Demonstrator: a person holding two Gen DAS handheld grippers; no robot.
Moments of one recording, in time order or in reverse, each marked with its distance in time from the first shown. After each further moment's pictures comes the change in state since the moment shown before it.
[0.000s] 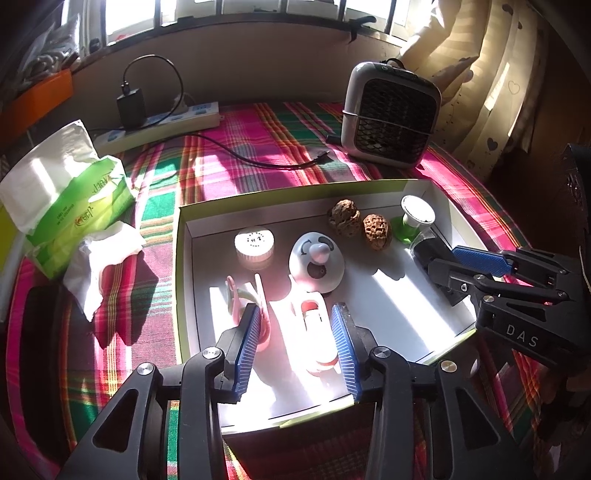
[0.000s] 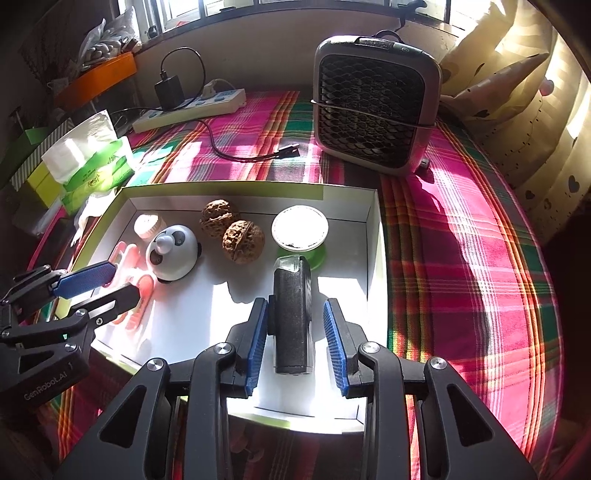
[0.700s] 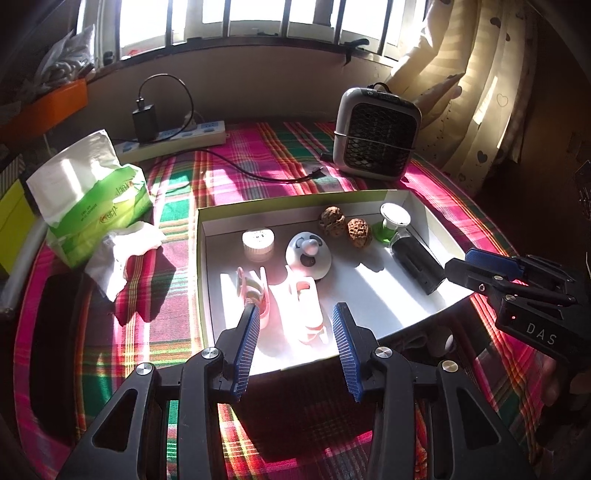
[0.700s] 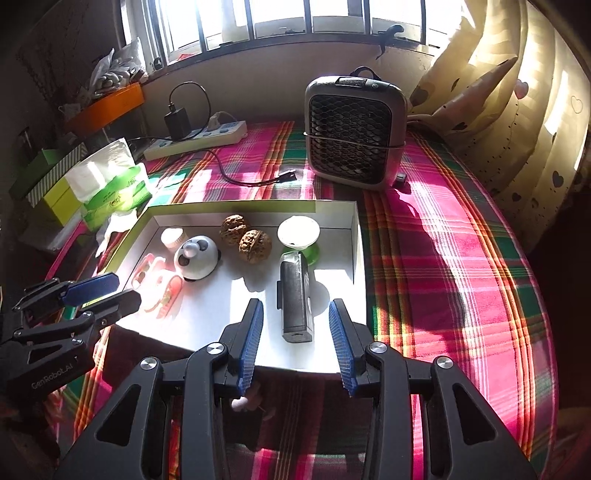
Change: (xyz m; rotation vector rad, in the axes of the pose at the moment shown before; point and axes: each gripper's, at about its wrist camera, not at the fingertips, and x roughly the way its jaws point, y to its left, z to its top) left arm -0.039 -0.002 -0.019 -0.007 -0.078 -0.007; right arm -0.049 0.002 -0.026 0.046 -0.123 0.008
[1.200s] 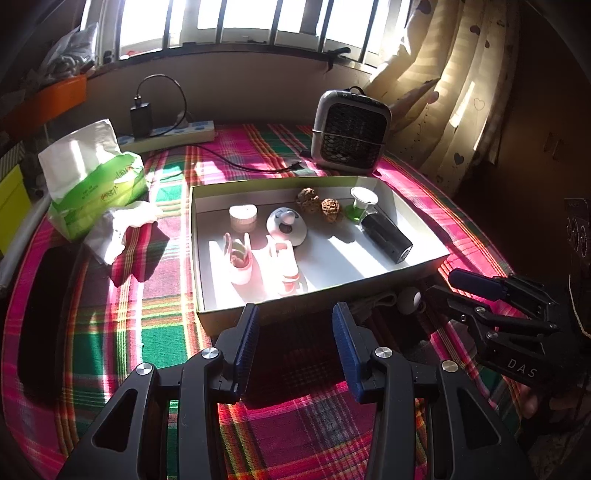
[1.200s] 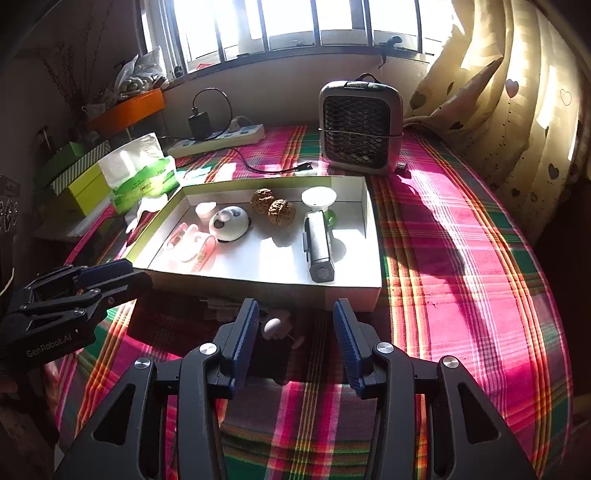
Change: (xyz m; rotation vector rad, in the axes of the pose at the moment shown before) left arm -0.023 -0.002 -0.036 0.002 -0.022 -0.082; right arm -0.021 0.023 -0.049 -0.029 -0.027 0.025
